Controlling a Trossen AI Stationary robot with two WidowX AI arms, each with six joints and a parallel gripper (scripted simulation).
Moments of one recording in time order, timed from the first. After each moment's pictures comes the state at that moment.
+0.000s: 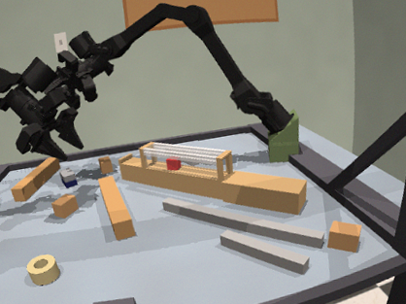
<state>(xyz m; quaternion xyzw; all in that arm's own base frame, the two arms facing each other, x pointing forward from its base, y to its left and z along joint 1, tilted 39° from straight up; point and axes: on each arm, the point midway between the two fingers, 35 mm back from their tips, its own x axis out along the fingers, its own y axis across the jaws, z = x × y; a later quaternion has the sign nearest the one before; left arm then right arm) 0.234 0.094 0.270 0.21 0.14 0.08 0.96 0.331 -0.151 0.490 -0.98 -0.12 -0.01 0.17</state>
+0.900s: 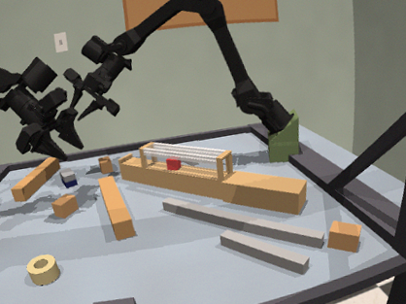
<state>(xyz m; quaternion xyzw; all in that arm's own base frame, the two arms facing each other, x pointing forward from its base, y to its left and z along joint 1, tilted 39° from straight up) 0.234 0.094 0.270 0.21 0.14 0.08 0.96 0.304 -0.186 0.418 -0.70 0.12 -0.02 0.70</state>
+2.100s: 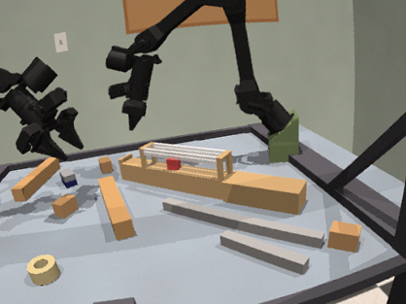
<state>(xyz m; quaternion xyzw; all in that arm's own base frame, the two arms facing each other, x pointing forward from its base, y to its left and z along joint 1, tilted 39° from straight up) 0.234 0.094 0.270 0.21 0.14 0.08 0.96 0.209 -0.206 0.294 -0.03 0.30 -0.32 0.90</state>
